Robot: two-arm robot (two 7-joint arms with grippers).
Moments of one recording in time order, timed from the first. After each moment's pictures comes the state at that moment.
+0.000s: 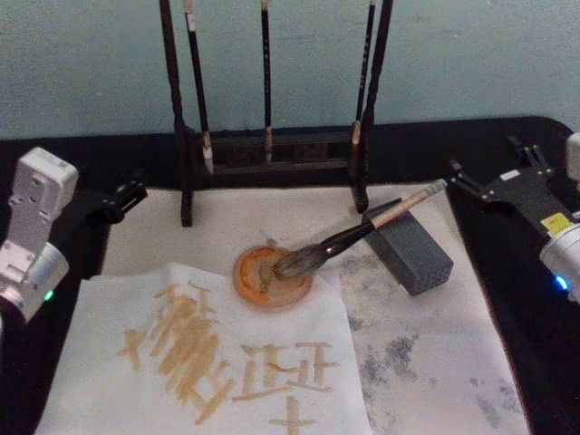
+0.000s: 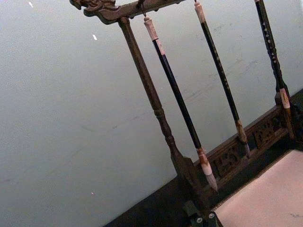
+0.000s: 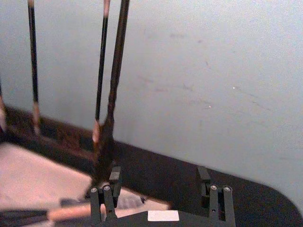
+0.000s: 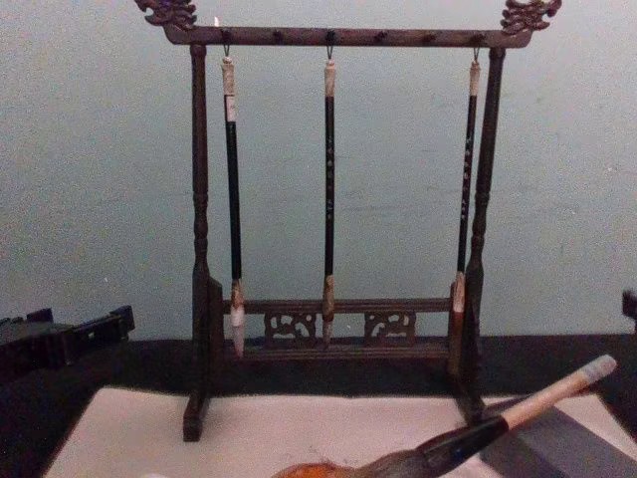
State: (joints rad) left arm -0.20 0.60 0.45 -1.41 -0.25 -0.12 0.03; right arm 0.10 0.59 -0.34 -1.54 0.43 -0.12 0.03
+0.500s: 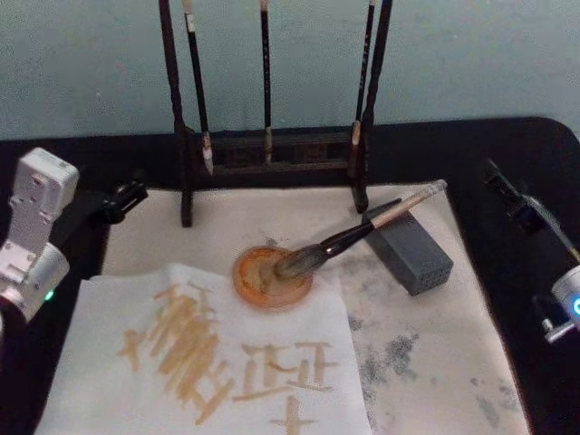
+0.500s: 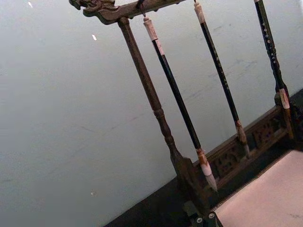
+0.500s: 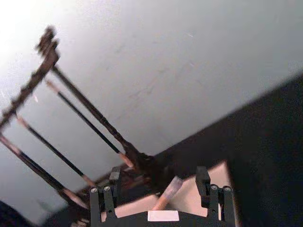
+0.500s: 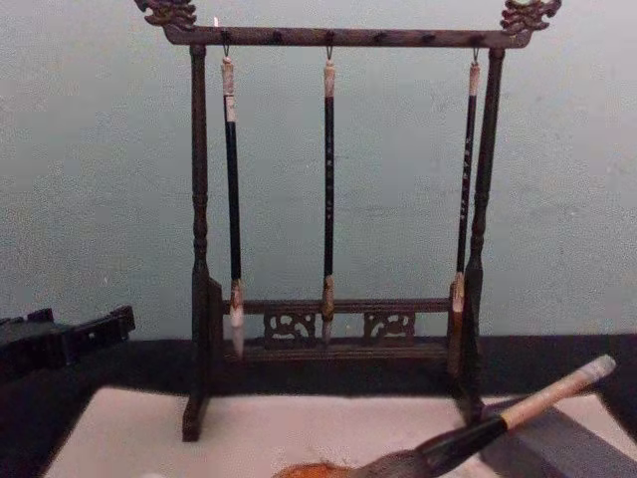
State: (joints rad) left arm -0.20 0.60 0.45 -1.41 -0.25 -0.12 0.03; right arm -0.07 0.38 -0.10 -1.59 1.08 0.03 0.20
